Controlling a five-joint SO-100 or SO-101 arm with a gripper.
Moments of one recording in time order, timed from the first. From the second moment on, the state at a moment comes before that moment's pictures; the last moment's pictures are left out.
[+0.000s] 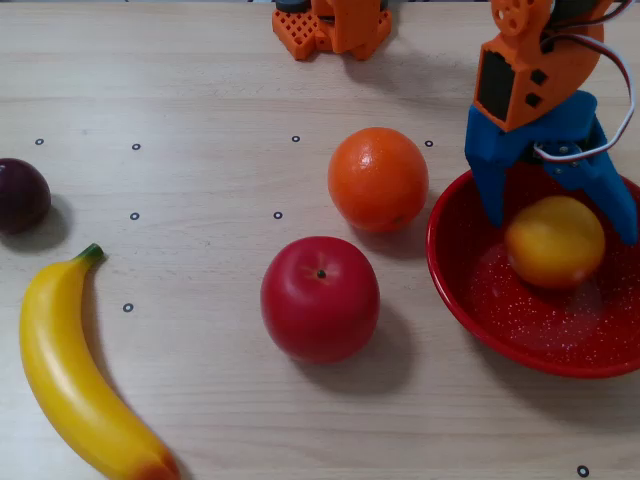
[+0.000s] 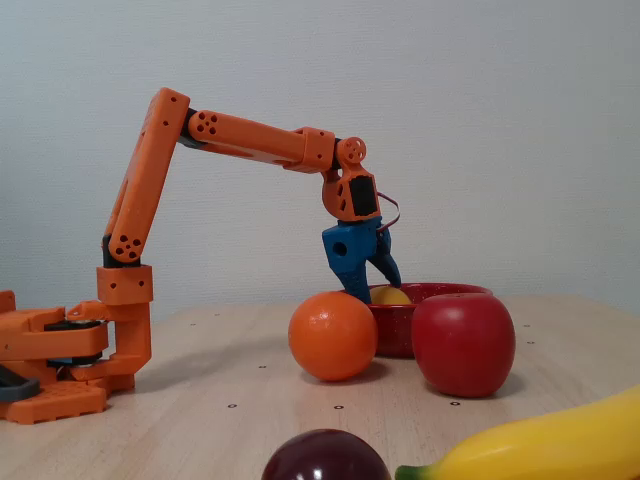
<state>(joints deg) -28.3 69.6 72.2 71.2 -27.6</state>
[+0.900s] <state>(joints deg) -18.2 89.0 67.3 87.9 -28.5</state>
